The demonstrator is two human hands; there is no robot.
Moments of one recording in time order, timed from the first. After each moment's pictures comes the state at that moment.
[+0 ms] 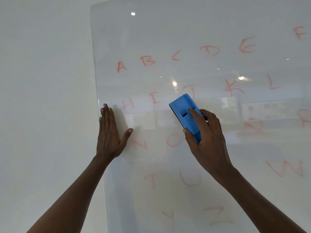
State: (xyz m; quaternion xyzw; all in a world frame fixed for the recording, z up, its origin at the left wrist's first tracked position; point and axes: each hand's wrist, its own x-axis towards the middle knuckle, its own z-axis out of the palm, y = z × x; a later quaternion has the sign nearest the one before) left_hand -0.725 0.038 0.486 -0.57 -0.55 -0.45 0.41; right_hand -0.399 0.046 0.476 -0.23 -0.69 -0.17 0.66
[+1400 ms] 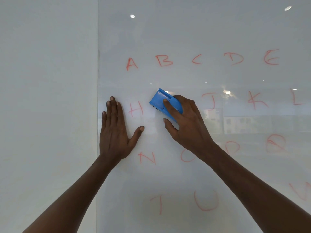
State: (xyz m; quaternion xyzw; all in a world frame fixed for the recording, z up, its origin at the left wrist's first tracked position) left_hand -0.741 0.082 0.514 -0.54 -0.51 -0.48 0.46; right_hand -0.495 0.098 0.554 -0.20 -0.72 -0.36 0.56
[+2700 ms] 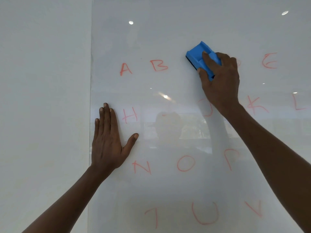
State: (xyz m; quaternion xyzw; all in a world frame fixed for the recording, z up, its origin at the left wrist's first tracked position) left_hand -0.737 0.080 0.515 -0.54 -0.52 -0.47 0.46; right_hand -0.420 0.131 0.671 -0.25 -0.59 -0.34 0.69
